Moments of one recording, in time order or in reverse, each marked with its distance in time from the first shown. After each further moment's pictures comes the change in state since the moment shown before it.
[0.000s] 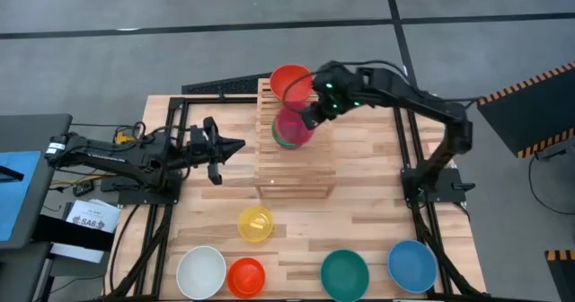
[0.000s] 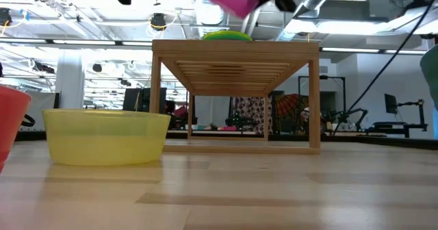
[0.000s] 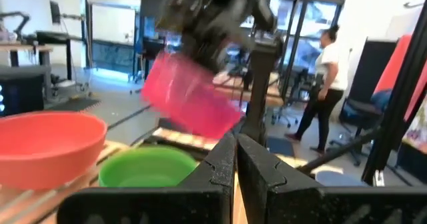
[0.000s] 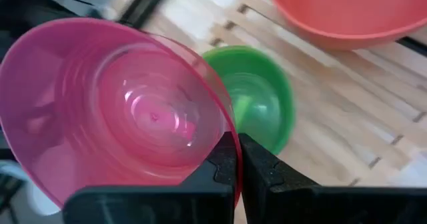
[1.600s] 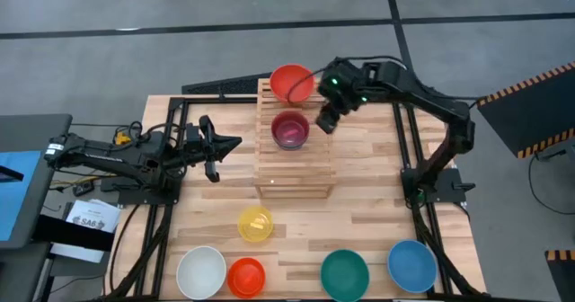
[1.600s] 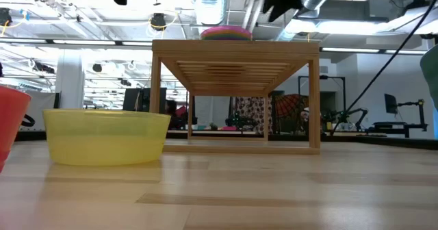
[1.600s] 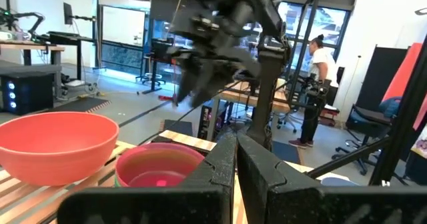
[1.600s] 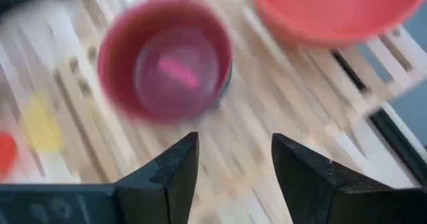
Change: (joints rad) left arm 0.000 -0.036 -0.002 -0.024 -0.037 -0.010; right arm -0.032 -0.027 0.026 -0.186 0.053 -0.400
